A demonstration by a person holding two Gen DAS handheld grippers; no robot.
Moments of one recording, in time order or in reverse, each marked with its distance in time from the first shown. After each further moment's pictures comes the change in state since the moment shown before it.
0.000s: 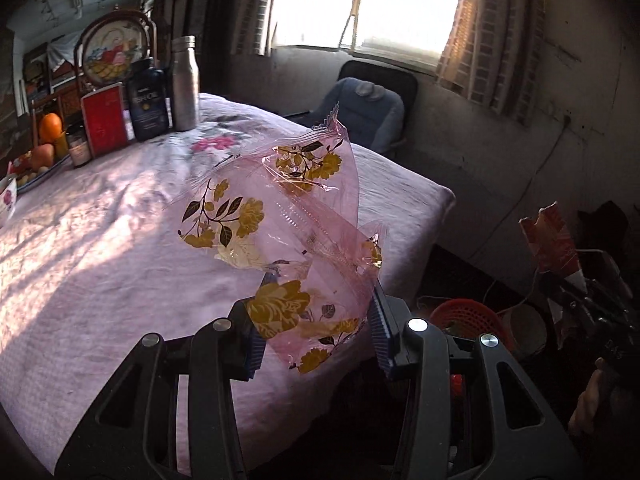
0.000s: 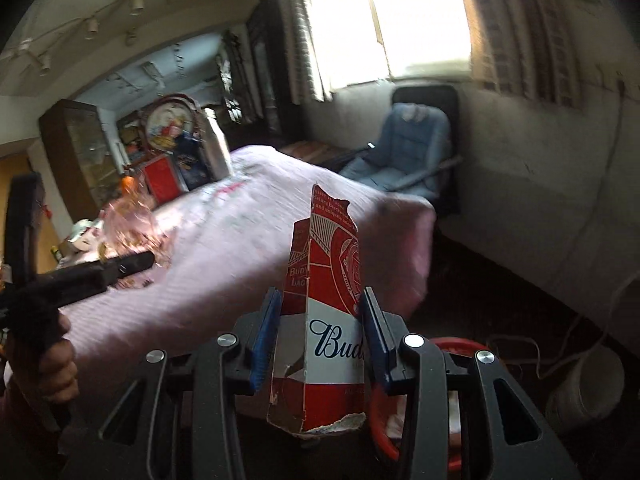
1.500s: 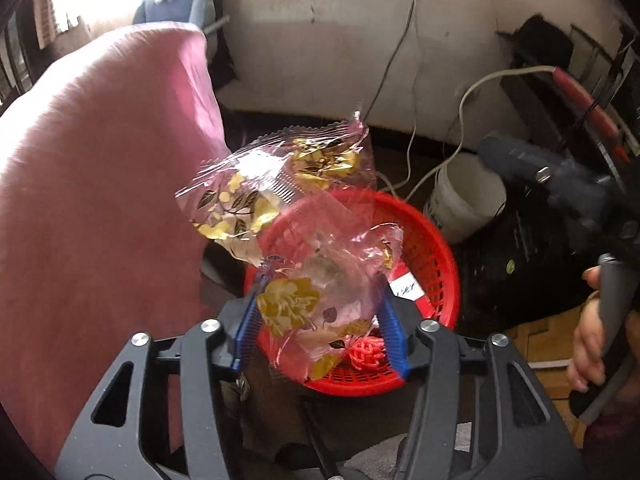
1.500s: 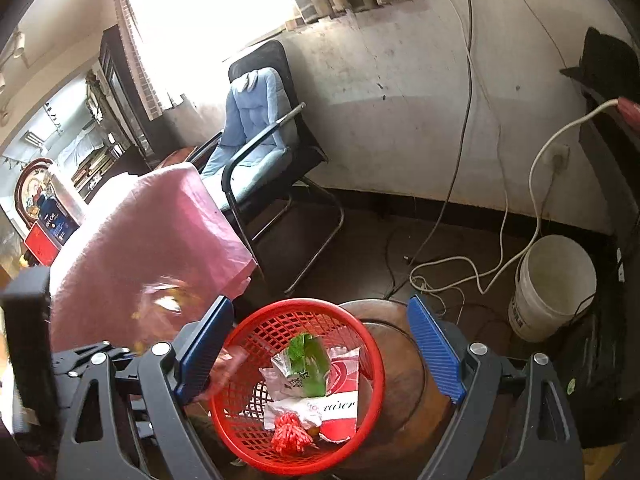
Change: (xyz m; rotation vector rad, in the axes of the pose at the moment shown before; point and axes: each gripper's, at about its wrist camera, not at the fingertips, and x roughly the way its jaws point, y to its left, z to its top) left arm 0.191 -0.224 -0.070 0.434 0.403 -0.248; right arm 0.019 -0.192 -0.065 0.374 0.043 -0.272
